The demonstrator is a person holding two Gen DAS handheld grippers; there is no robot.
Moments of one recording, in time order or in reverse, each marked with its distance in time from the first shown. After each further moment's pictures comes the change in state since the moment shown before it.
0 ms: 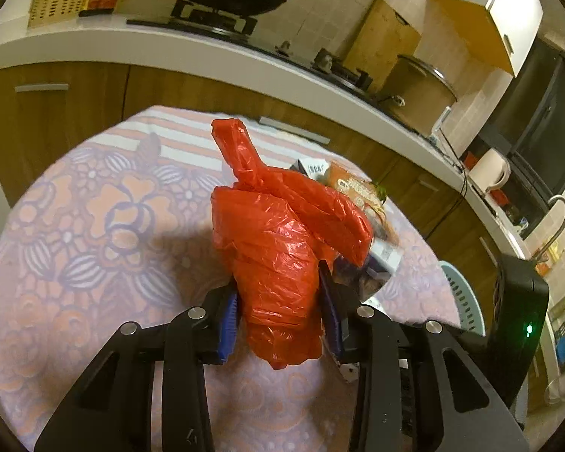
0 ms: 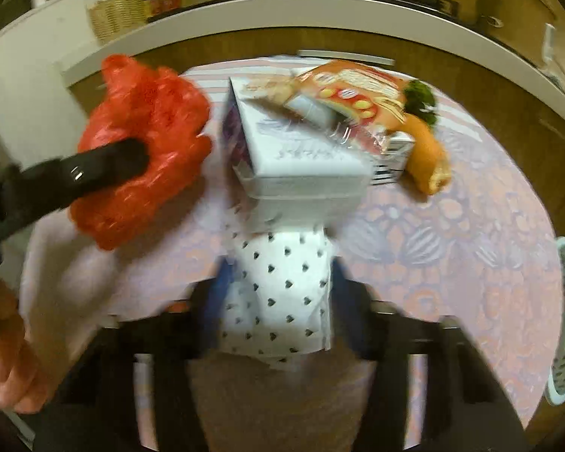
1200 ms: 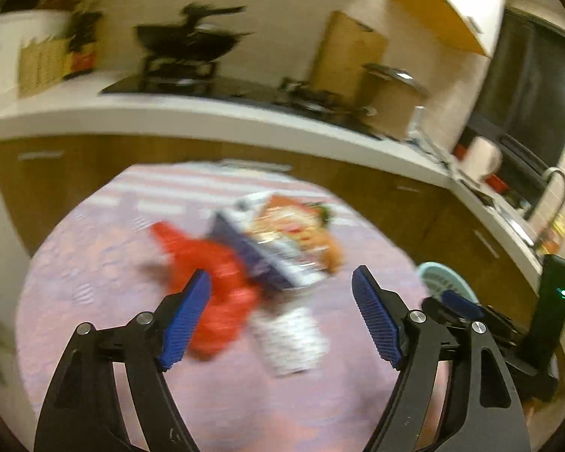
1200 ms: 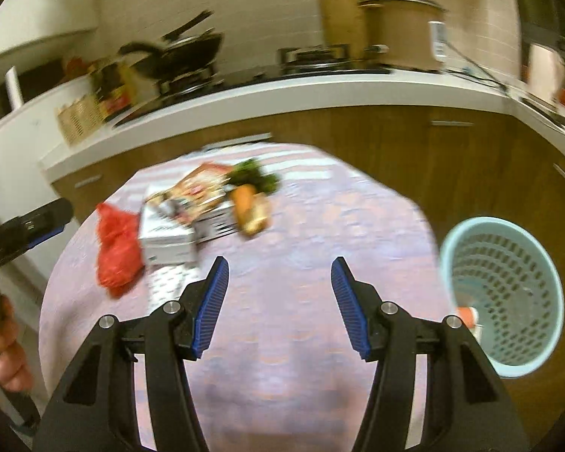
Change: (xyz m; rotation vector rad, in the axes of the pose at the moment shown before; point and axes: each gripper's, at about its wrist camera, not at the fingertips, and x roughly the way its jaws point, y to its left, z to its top) left arm -0.039 -0.077 0.000 0.121 -0.073 0.080; right arm -0.114 -0.099 -0.031 0.186 -0.264 -0.103
